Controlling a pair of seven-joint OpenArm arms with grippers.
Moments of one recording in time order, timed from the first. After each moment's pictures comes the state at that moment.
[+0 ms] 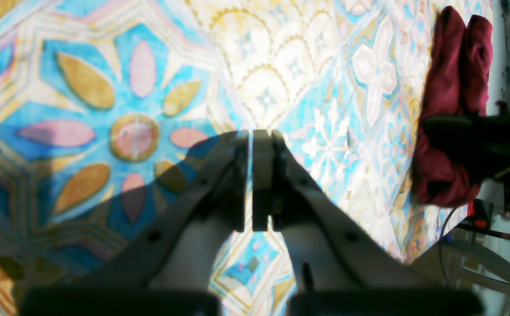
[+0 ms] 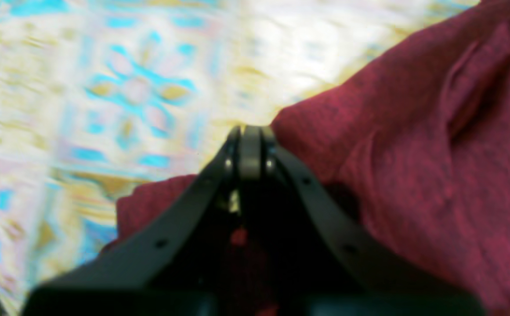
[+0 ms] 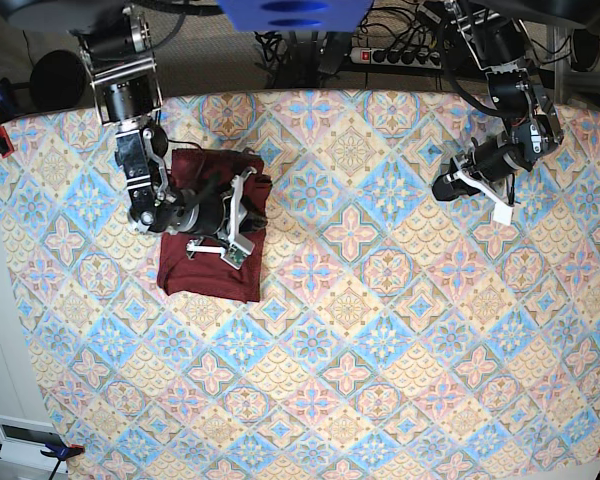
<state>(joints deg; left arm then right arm) 5.2 -10.0 -30.1 77.5 -50.8 -28.3 64.5 9.7 14.7 -12.8 73.9 14.9 44.0 -41.0</state>
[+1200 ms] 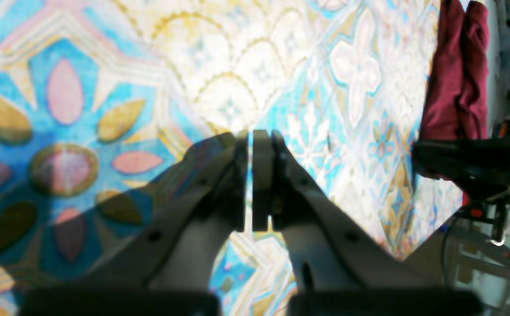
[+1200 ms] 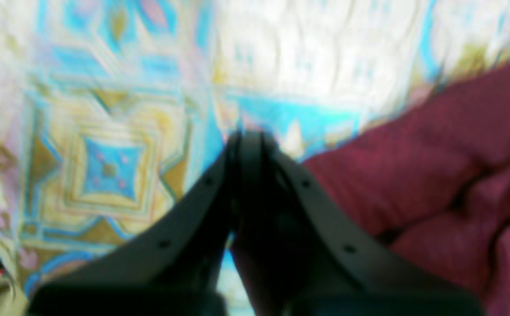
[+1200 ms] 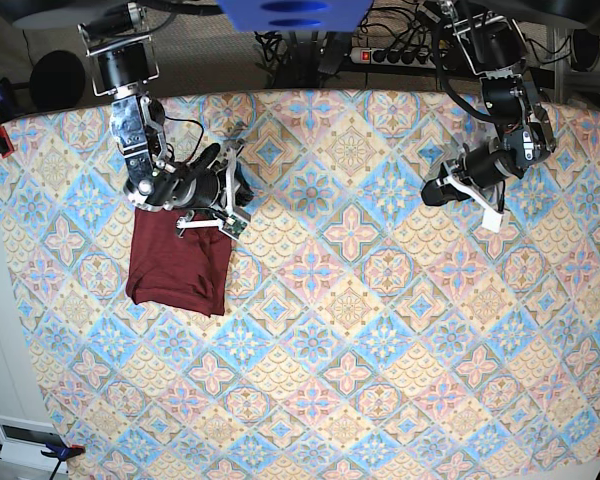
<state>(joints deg) 3.9 -9.4 -27.8 77.5 -50.6 -28.3 64.6 1.1 15.3 -12.2 87.7 12.5 42.8 -49.7</state>
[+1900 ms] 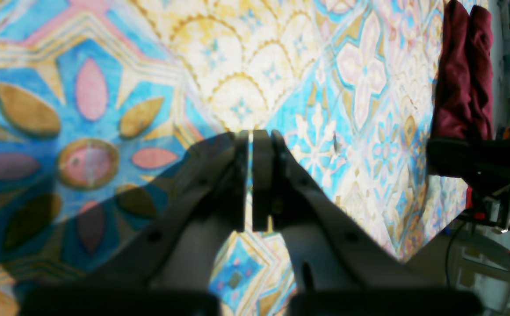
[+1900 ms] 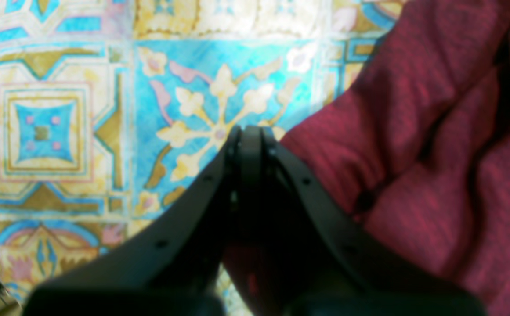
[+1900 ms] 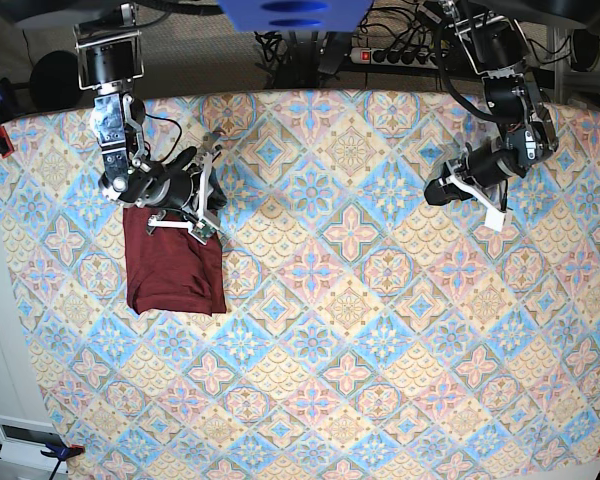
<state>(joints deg) 4.1 -9.7 -27.9 77.5 -50.6 -28.3 64.6 -1.1 17.4 -5.7 88.1 12.5 42.9 -48.4</state>
